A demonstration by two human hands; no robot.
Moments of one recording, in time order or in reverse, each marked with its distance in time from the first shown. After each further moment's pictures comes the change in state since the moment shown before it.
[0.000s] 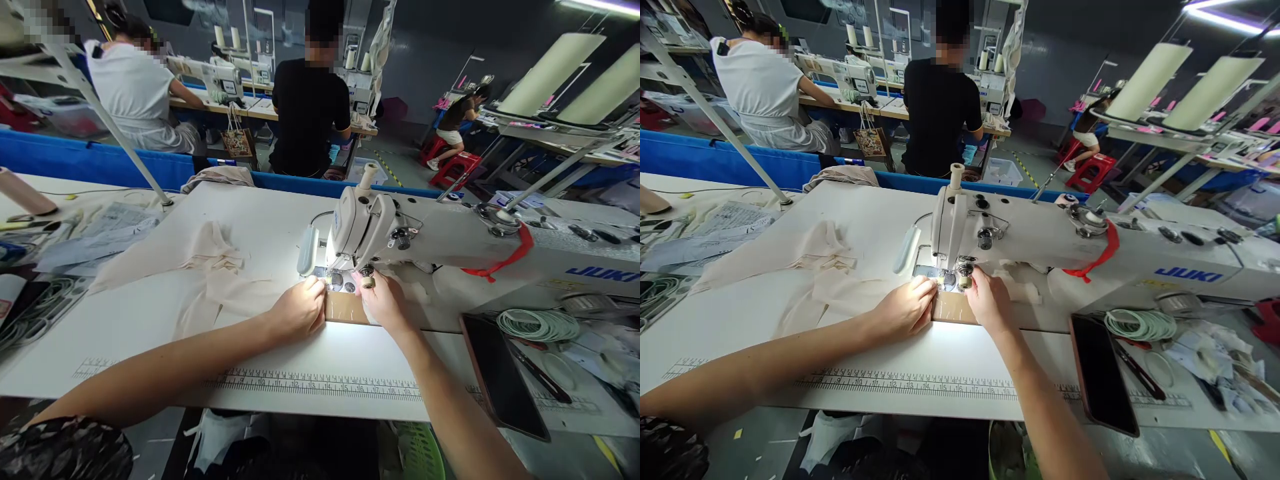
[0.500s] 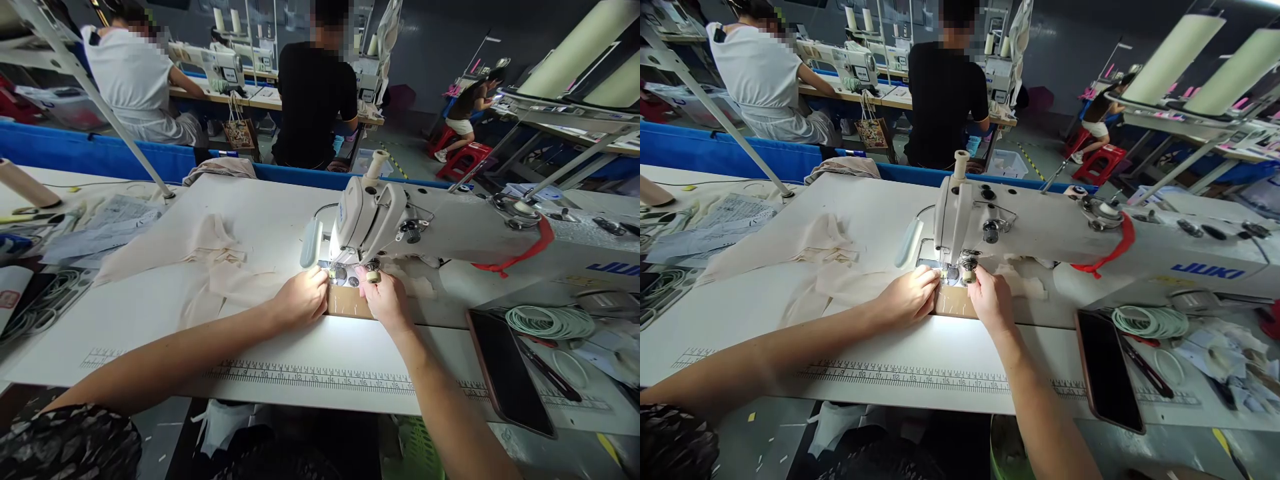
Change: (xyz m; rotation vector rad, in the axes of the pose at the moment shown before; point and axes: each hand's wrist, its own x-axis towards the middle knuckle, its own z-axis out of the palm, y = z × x) left_hand 0.002 -0.009 0.007 0.002 0.087 0.020; right_hand -0.004 -0.007 0.005 0.163 -0.001 0.042
